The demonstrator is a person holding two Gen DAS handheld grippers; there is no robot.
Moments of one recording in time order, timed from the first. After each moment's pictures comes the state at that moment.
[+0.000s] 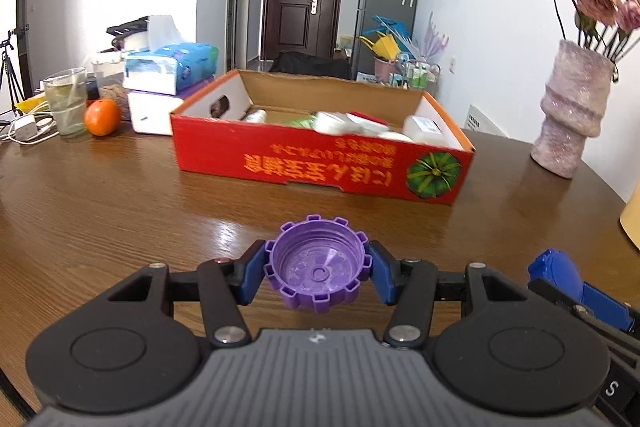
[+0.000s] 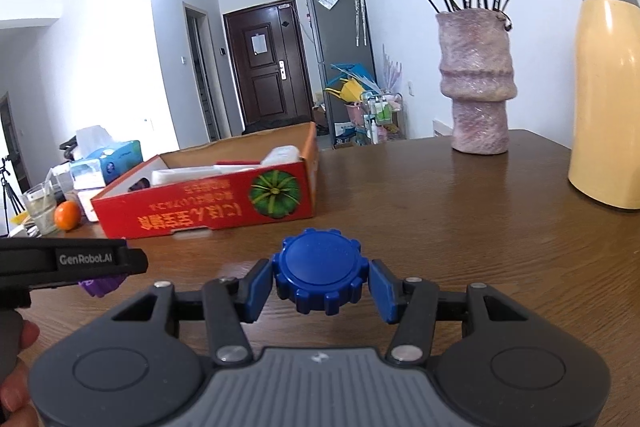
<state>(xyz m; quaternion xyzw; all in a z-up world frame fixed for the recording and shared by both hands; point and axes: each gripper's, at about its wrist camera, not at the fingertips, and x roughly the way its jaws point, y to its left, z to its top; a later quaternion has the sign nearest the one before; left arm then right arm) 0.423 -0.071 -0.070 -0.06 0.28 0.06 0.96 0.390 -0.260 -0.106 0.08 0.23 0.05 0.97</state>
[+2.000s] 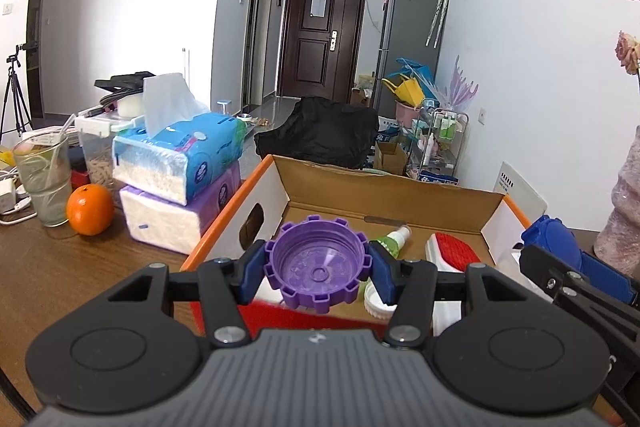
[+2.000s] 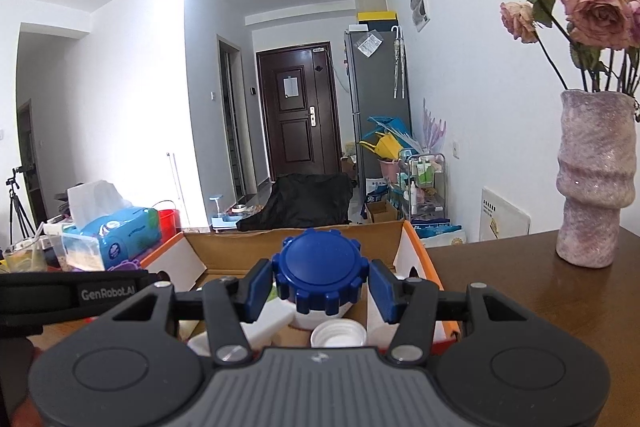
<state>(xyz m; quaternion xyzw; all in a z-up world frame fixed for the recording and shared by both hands) 0.571 0.015 -0.040 -0.07 0.23 0.08 0.97 0.555 -0.161 -0.063 0.05 0.15 0.08 0.98</state>
